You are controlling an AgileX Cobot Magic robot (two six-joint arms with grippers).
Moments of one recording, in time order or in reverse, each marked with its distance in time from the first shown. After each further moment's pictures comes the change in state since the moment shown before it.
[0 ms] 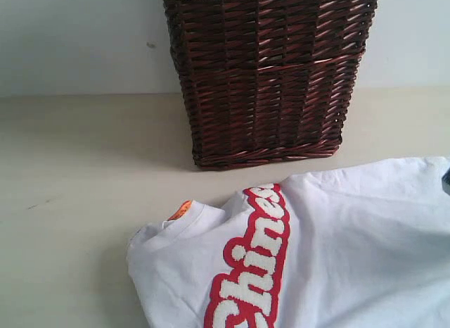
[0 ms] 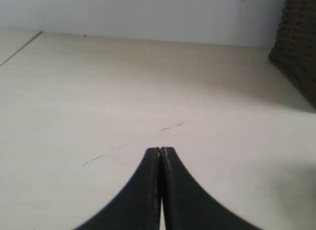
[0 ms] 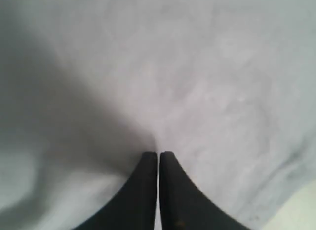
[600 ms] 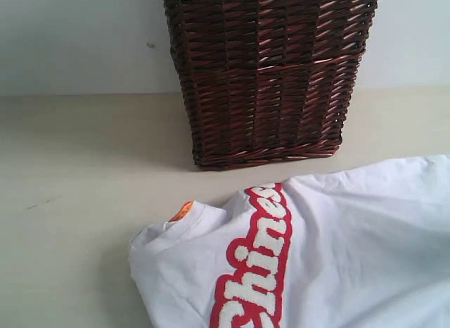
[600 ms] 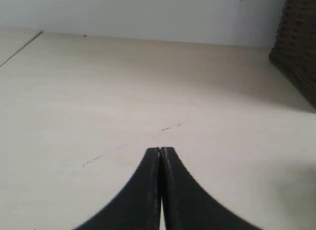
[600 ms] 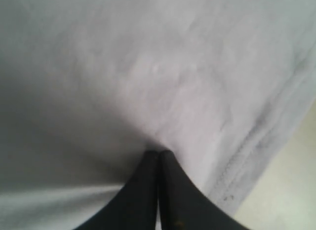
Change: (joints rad) left arm 0.000 0.000 0.000 0.000 0.000 0.000; right arm -0.118 0.055 -0.016 -0.056 -0.073 -0.003
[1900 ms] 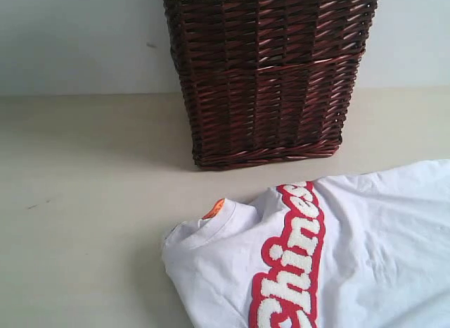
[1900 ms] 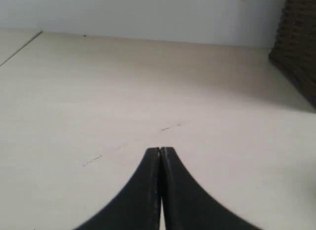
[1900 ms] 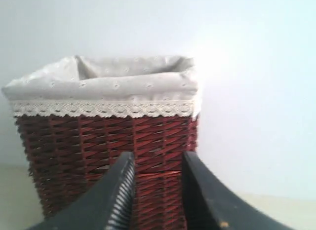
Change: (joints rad) left arm 0.000 0.000 0.000 0.000 0.000 0.000; right arm 0.437 -1.196 0.244 1.811 -0.081 -0.752
